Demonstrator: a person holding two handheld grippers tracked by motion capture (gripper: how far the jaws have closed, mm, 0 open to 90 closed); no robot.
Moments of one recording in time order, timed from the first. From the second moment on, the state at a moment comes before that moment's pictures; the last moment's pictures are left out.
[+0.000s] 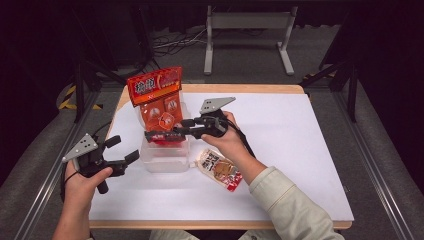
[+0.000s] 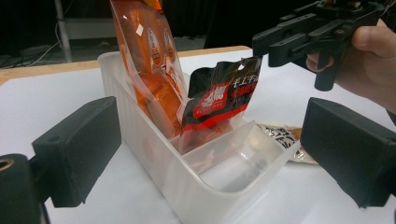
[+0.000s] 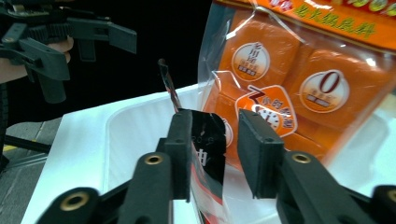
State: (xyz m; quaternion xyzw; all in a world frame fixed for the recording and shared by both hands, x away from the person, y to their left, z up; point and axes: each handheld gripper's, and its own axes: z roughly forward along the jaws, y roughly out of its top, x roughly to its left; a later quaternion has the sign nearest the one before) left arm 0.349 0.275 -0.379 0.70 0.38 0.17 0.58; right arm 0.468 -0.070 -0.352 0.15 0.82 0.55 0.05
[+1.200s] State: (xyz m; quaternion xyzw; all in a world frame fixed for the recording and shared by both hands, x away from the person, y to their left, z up) left arm 0.350 0.275 -0.378 0.70 0.38 0.18 0.57; right arm 0.459 -0.134 -0.356 0.19 0.85 0.49 0.04
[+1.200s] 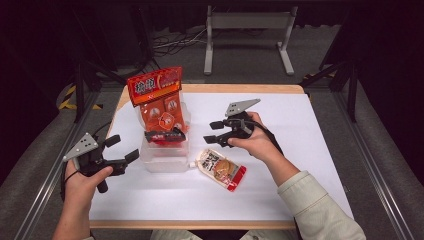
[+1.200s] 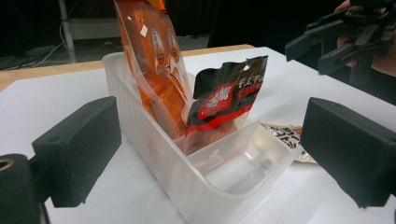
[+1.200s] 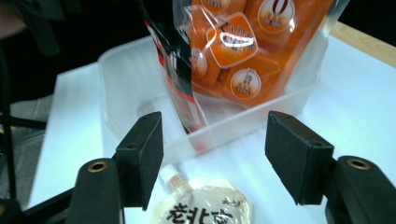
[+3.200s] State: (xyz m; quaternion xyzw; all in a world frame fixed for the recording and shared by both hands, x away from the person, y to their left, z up) left arm 0.351 0.276 -0.381 0.71 0.38 0.18 0.57; right arm 0.463 -0.116 -0.440 0.20 0.91 0.35 0.04
